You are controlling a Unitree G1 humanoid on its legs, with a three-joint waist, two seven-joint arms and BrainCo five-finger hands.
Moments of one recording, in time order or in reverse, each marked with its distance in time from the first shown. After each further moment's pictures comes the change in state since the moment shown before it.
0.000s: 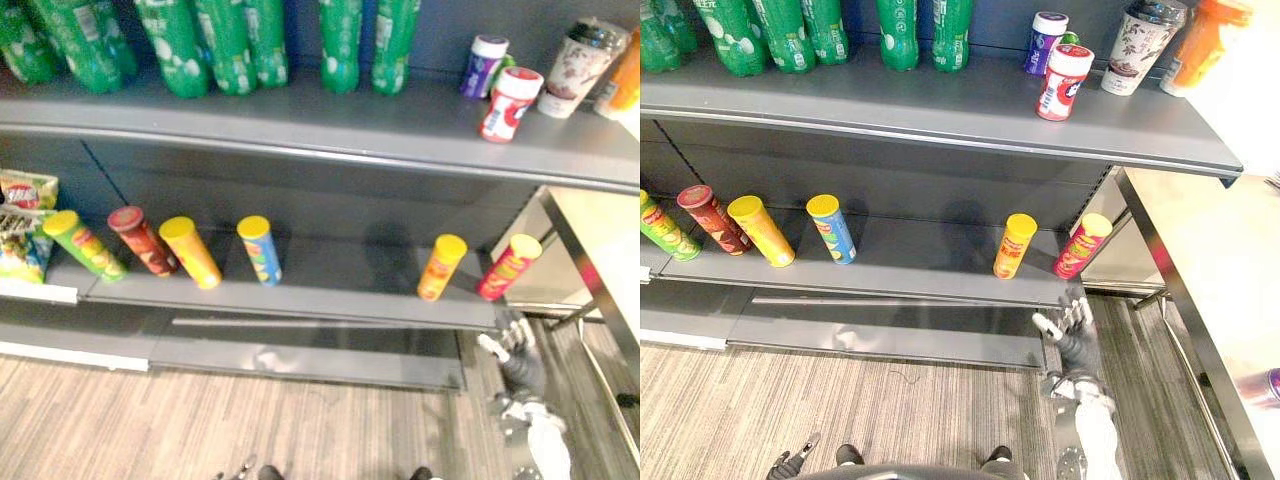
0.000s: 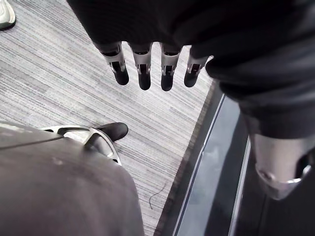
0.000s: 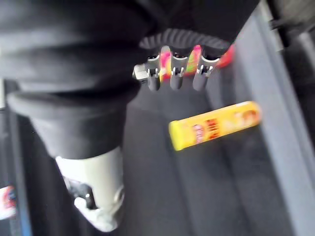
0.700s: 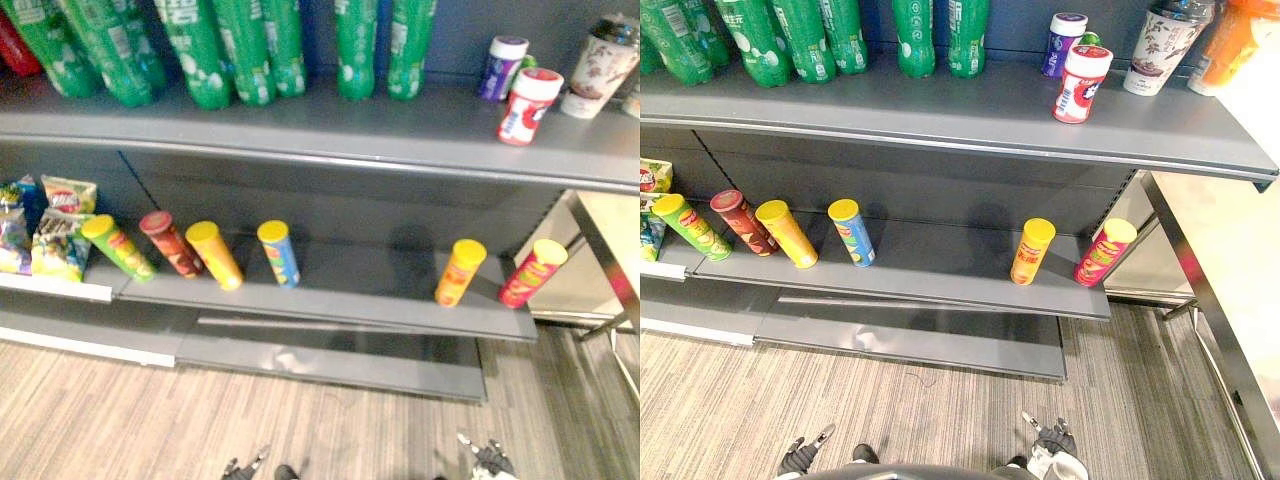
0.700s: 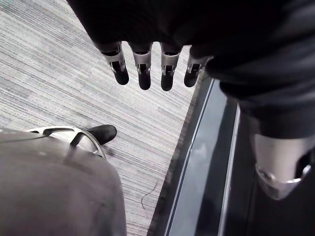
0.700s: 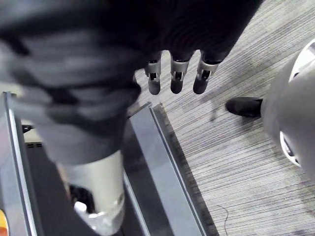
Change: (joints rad) left arm -0.030 0.000 -0.088 0.032 0.004 -0.040 0.001; right arm -0.230 0.004 -0.169 0.979 -0.158 0.036 -0.132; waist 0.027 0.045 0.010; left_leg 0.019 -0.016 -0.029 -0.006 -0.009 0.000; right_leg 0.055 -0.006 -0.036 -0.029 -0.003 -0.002
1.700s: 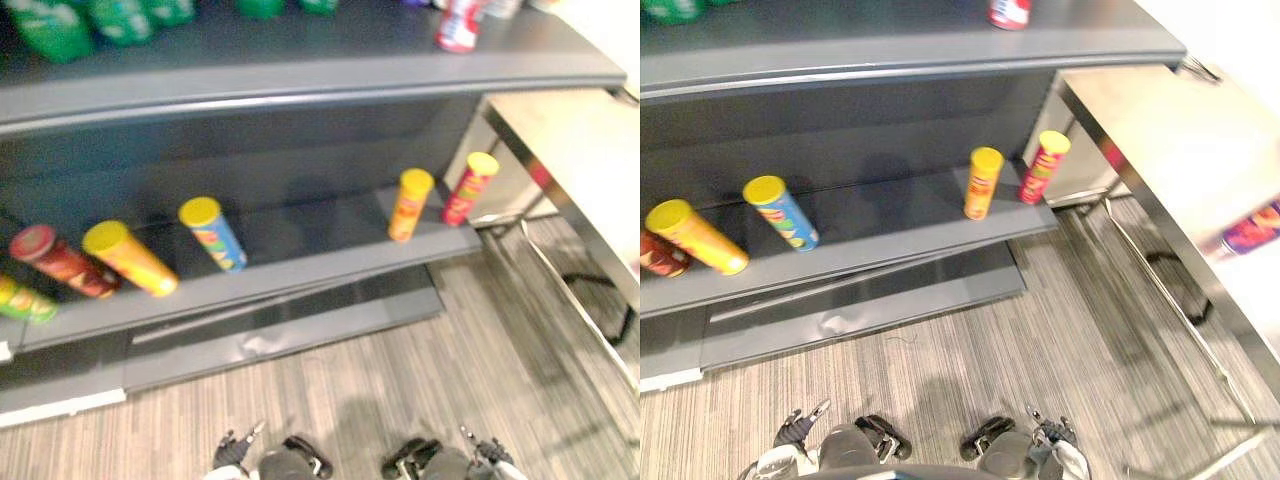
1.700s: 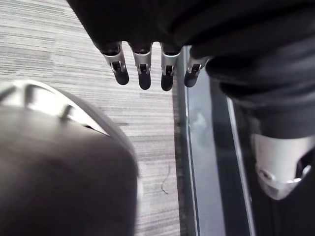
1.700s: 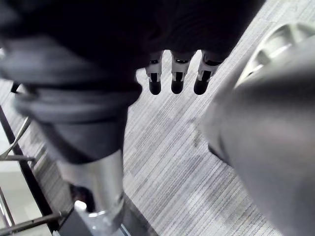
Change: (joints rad) left arm -0.119 0.041 0.002 -0.001 -0.011 0.001 -0.020; right arm -0.131 -0.011 -0.115 0.122 -0.032 0.008 -0.033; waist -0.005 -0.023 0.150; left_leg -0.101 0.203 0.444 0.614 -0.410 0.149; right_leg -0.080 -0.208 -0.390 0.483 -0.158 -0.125
